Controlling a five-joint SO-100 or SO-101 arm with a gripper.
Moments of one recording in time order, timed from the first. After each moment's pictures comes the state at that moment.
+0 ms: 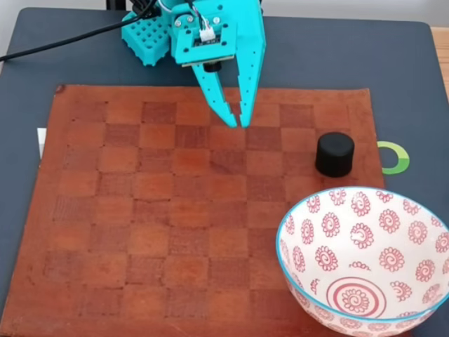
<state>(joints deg) -17.7 190.7 182.1 60.2 112.6</state>
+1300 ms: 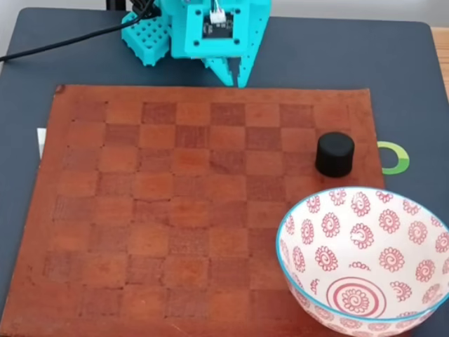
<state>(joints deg) -20.5 136.8 138.1 79.2 110.7</state>
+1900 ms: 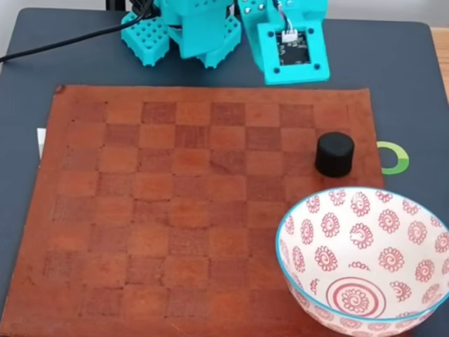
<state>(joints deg) -33.0 115.2 116.4 85.2 112.5</state>
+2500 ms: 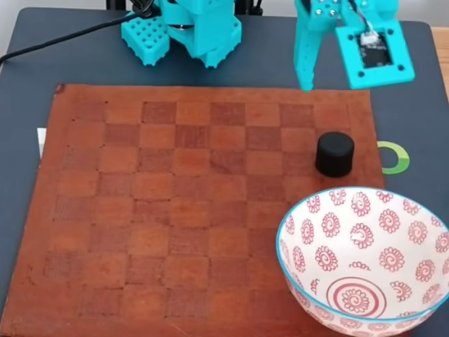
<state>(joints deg) -45.5 94.9 98.9 84.8 119.9</state>
